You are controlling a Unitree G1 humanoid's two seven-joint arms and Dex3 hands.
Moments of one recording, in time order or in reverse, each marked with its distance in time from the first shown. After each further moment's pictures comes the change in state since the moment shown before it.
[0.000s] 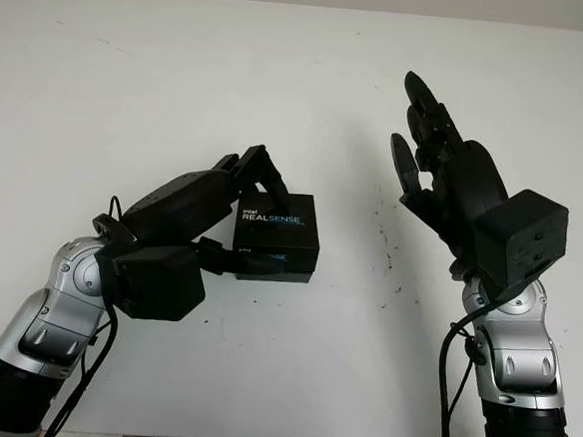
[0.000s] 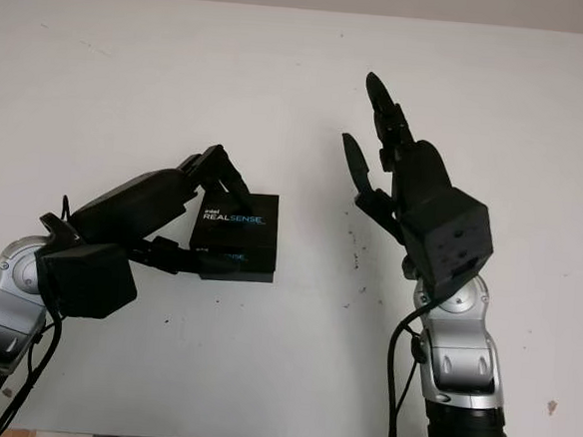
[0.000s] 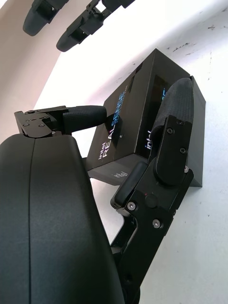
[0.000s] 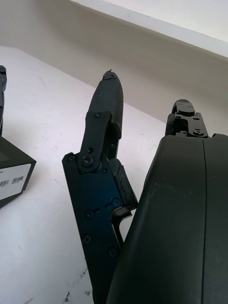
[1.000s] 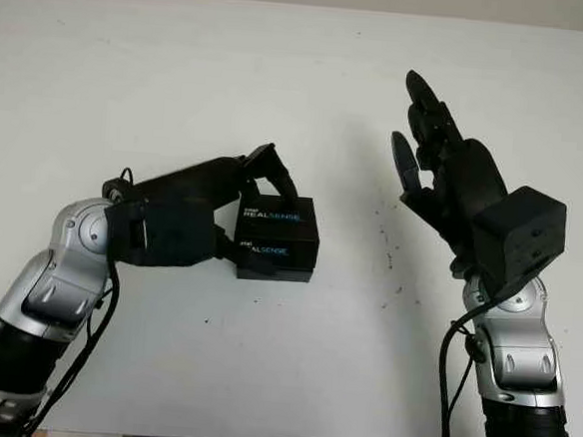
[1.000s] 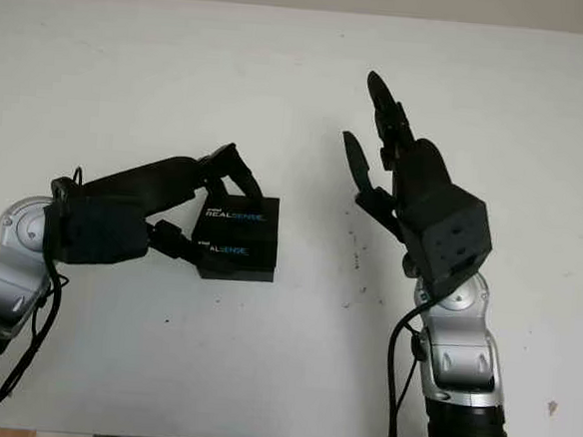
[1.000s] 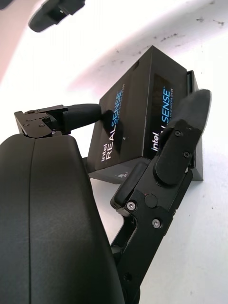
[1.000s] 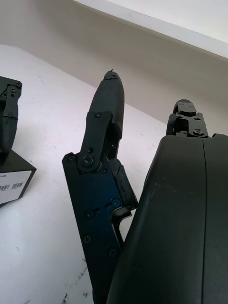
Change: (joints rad) left arm -0.117 0.027 -0.028 0.015 -0.039 0.161 -0.151; right arm -0.007 -0.001 0.000 0.000 -0.007 0.005 -0.001
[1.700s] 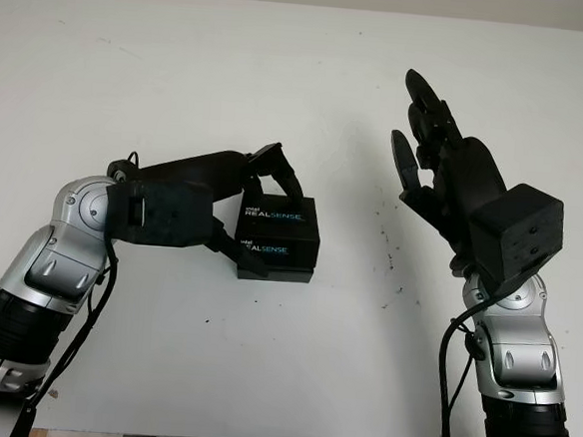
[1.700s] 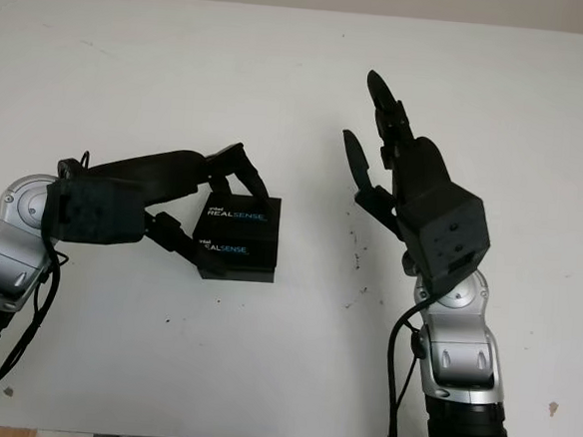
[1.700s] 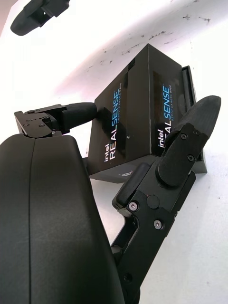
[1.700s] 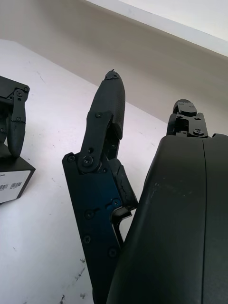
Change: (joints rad) left arm -0.126 0.017 -0.023 0.107 -0.017 -0.010 -0.149; right arm -0.012 -0.002 0.001 0.004 -0.023 0.016 -0.001
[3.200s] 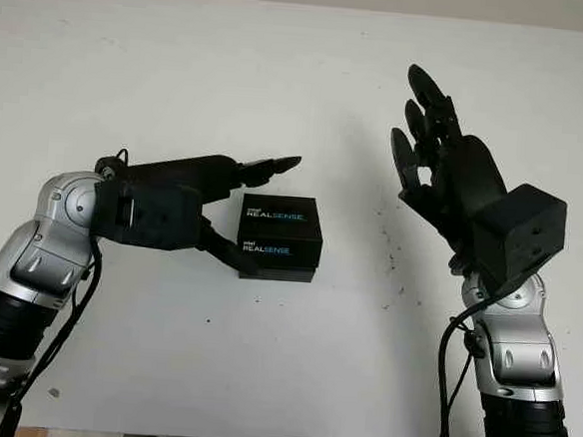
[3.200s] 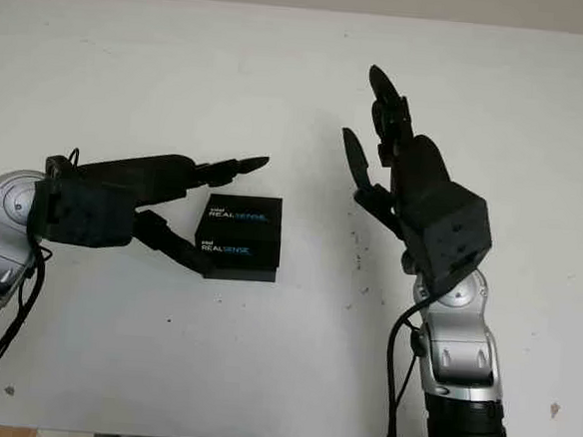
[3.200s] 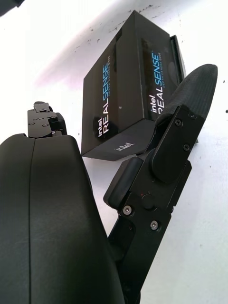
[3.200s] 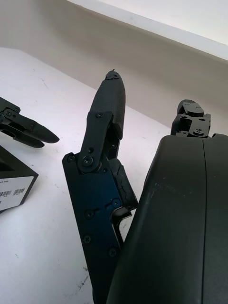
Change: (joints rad) left arm -0.020 0.040 0.007 0.056 0.000 -0.023 -0.070; right arm -0.007 0.001 -0.002 0.021 0.026 -0.025 0.005
